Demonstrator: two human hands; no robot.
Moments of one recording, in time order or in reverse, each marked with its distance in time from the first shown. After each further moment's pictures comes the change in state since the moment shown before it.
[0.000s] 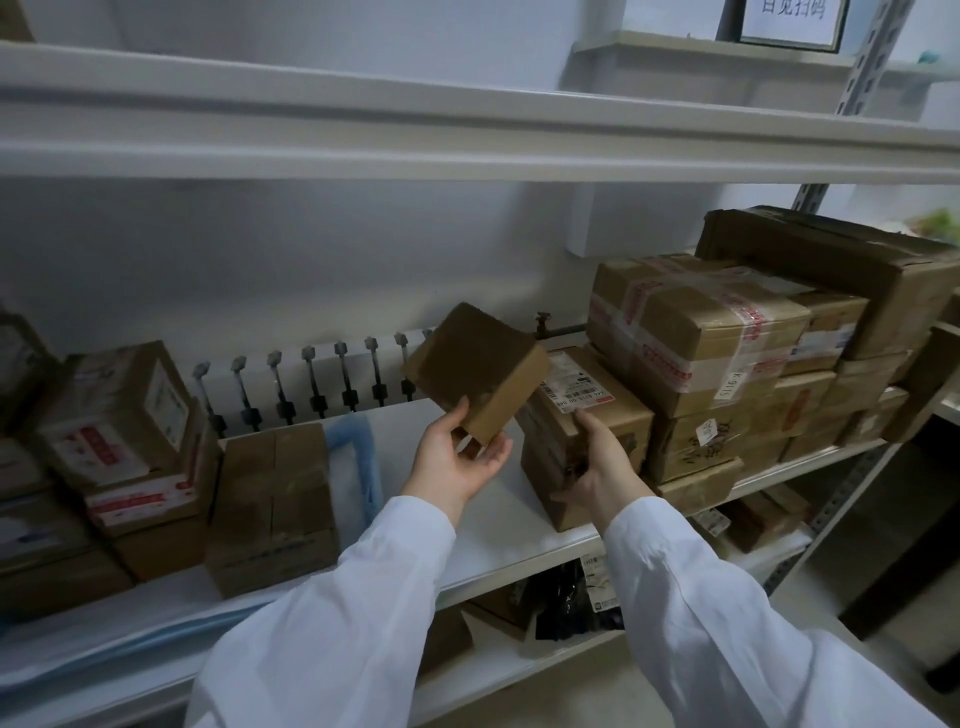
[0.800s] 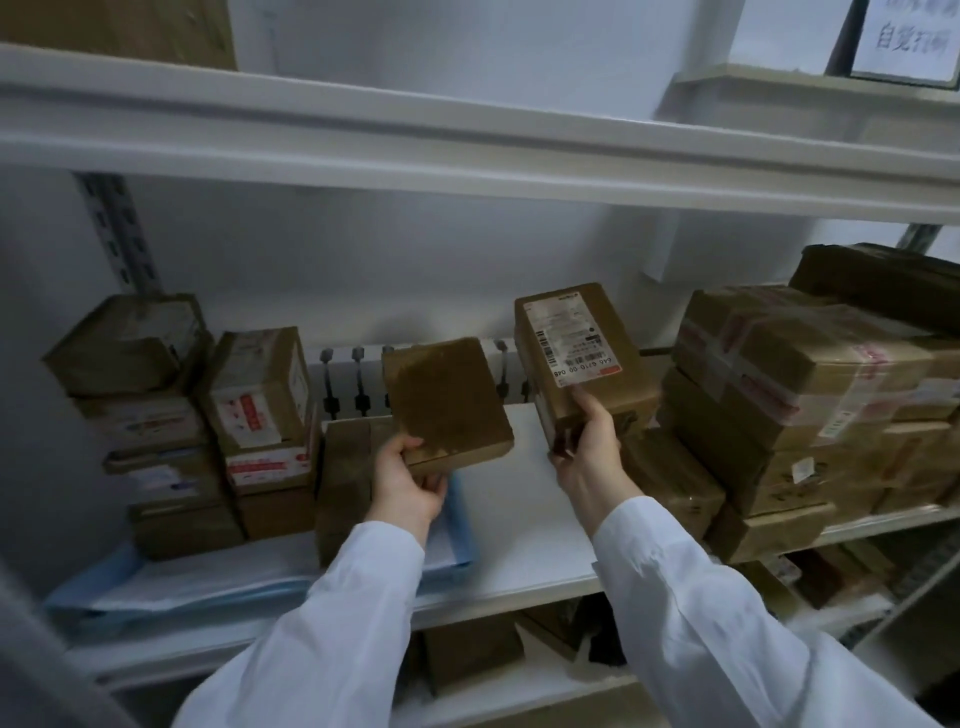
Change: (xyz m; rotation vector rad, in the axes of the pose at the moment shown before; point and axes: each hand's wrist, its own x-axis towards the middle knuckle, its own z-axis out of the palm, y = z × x) left_hand -0.047 0.077 -0.083 -0.092 0.303 0.256; right_hand -0.049 0.059 0.082 0.047 -0.267 -0.204
